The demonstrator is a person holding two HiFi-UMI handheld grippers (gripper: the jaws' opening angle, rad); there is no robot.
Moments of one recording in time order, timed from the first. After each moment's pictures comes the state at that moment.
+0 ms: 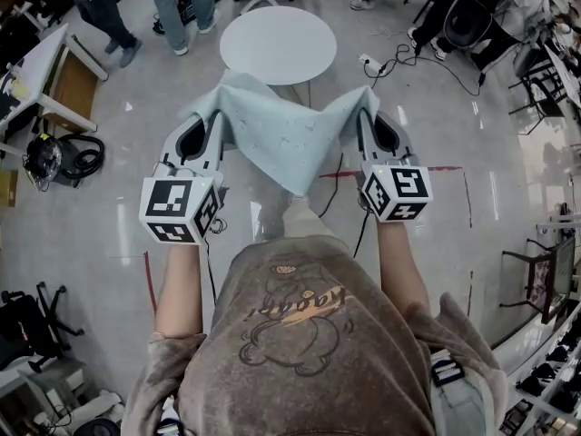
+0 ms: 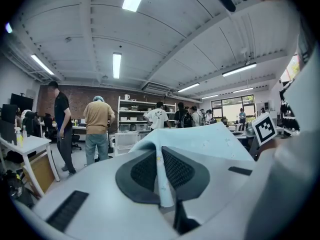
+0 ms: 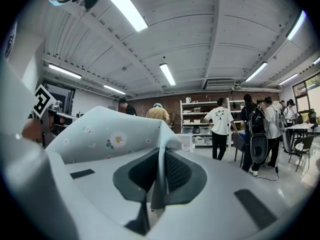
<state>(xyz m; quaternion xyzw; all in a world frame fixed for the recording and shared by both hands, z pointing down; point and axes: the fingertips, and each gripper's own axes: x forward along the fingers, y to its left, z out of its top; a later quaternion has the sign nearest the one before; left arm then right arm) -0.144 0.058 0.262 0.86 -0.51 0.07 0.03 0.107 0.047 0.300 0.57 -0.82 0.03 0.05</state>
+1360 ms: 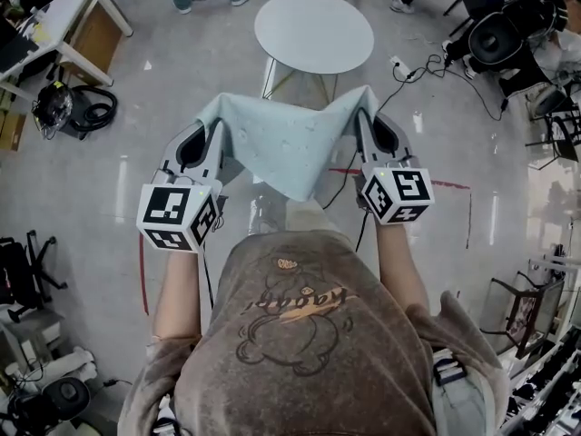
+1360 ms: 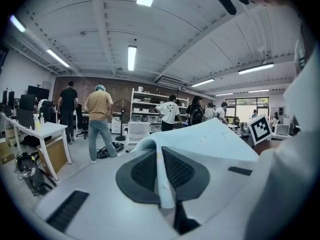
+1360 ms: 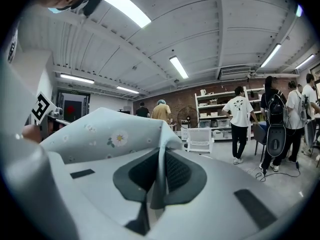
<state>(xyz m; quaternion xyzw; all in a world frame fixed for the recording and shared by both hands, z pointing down) -0.191 0.093 0.297 0.82 -0.57 0.08 0.09 0.046 0.034 0.324 0.49 -0.87 0.06 0.05</state>
